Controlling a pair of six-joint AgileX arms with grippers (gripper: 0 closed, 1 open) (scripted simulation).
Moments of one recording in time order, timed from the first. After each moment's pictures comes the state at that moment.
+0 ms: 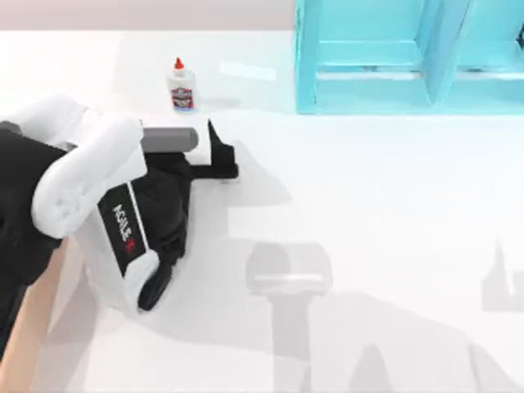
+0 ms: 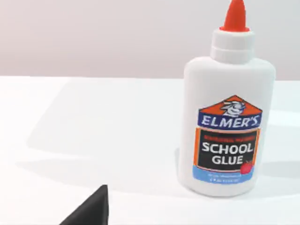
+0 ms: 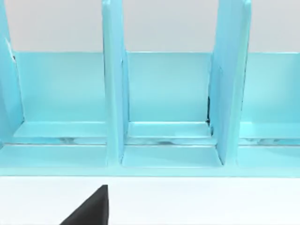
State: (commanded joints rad) left arm -0.45 2.56 0.97 1.59 -0.40 -0.01; right arm 0.00 0.00 0.00 0.00 0.00 0.00
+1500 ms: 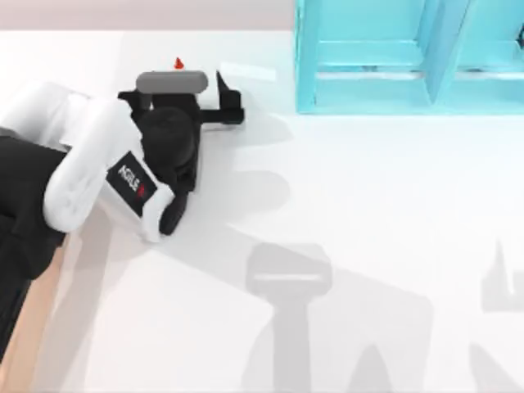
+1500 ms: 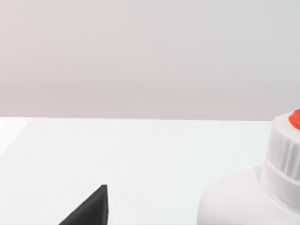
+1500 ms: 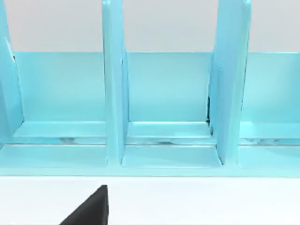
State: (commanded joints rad) left arm -0.37 2.70 1.43 1.27 -0.32 -0.01; right arm 0.00 0.00 0.00 0.00 0.00 0.00
